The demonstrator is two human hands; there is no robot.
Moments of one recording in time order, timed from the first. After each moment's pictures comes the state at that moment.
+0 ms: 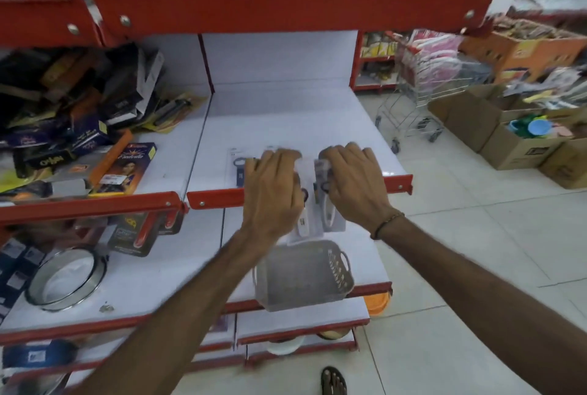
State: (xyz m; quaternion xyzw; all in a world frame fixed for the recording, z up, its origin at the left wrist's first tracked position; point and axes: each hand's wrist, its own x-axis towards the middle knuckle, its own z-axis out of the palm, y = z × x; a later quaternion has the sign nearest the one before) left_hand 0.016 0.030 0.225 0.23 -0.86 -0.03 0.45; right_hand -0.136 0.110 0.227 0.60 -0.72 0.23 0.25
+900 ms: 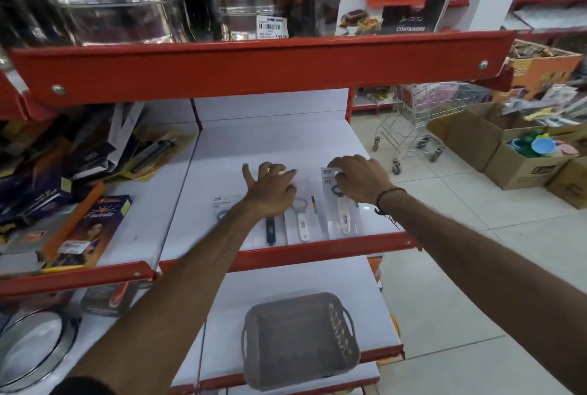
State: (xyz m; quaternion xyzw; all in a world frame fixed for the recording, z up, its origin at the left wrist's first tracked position) left_hand -0.101 -0.124 0.216 0.33 -0.94 -0.09 0.04; right_hand -0.278 0.008 0.239 0.55 -0.83 0.11 0.03
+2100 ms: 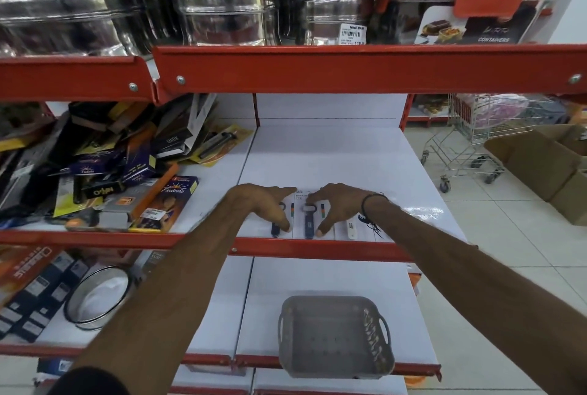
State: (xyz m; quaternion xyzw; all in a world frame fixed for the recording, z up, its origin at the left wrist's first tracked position) left_hand 0.004 -0.155 0.245 0.38 -0.87 -0.22 -0.20; right_hand -0.174 -0.060 0.235 0.67 -0.71 -0.02 -0.22
